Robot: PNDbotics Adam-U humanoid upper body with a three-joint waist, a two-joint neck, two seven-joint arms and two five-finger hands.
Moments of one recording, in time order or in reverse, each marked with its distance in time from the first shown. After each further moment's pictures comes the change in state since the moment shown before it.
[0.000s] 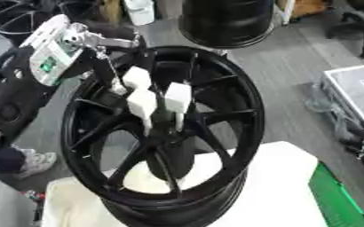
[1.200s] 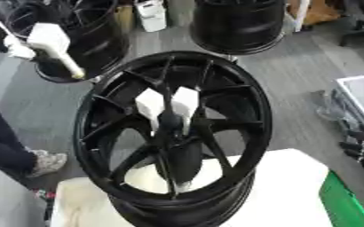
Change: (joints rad) left arm 0.344 0.450 0.314 -0.251 0.231 0.151 -0.047; right arm 0.026 -0.001 -0.020 0.007 0.001 0.003 -0.018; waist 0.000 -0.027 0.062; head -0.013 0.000
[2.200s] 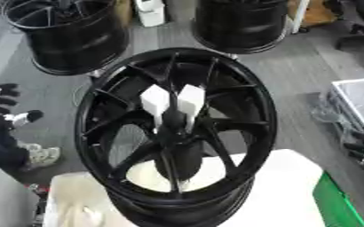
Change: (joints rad) left arm 0.407 -0.465 0.273 0.090 0.134 0.119 0.736; right arm -0.014 0.012 -0.006 0.004 -0.001 -0.003 -0.005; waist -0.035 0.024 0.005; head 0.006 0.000
